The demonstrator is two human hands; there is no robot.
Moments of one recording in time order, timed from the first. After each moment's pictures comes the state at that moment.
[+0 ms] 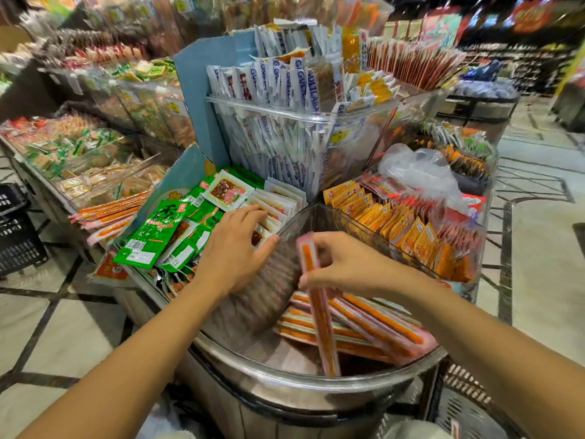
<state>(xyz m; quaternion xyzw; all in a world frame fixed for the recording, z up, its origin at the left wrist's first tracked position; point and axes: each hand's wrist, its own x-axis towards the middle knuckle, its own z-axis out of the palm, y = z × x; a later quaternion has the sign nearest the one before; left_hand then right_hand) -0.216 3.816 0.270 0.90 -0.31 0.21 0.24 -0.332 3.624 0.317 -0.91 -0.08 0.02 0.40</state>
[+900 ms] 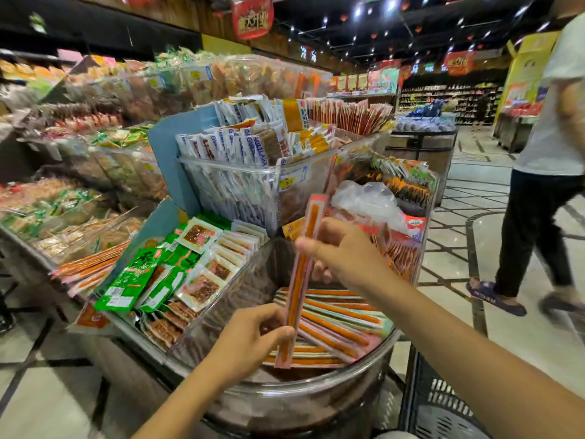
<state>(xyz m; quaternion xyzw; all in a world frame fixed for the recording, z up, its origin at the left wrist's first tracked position) -0.342 3.793 0.274 0.81 -0.40 -0.03 0.43 -0.397 3.602 0.365 -0.80 -0.01 -0.23 0.56</state>
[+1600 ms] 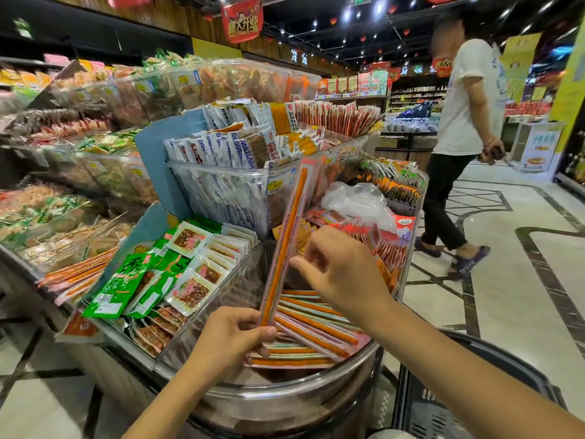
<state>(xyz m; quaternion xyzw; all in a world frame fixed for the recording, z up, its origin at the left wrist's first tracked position) -0.336 3.796 0.270 0.75 -0.24 -0.18 0.59 -0.414 3.599 0.351 -0.88 -0.08 -0.43 0.16</state>
